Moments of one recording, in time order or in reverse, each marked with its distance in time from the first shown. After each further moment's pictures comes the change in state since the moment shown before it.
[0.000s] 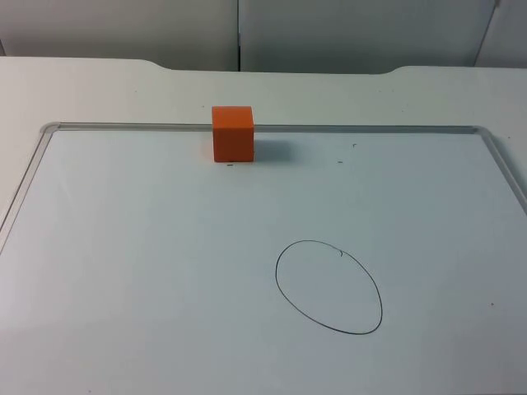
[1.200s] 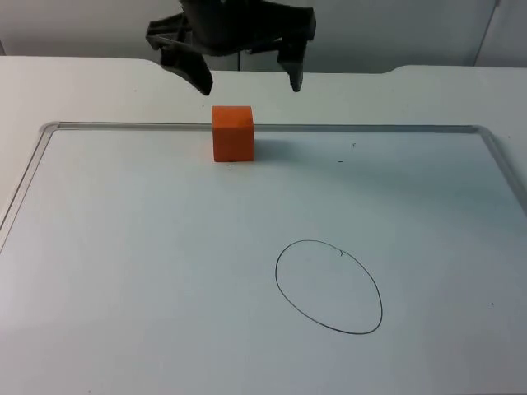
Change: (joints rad) right arm 0.000 0.036 0.002 0.024 -0.056 -0.025; left arm -0.440 1.699 -1.377 0.749 0.202 -0.936
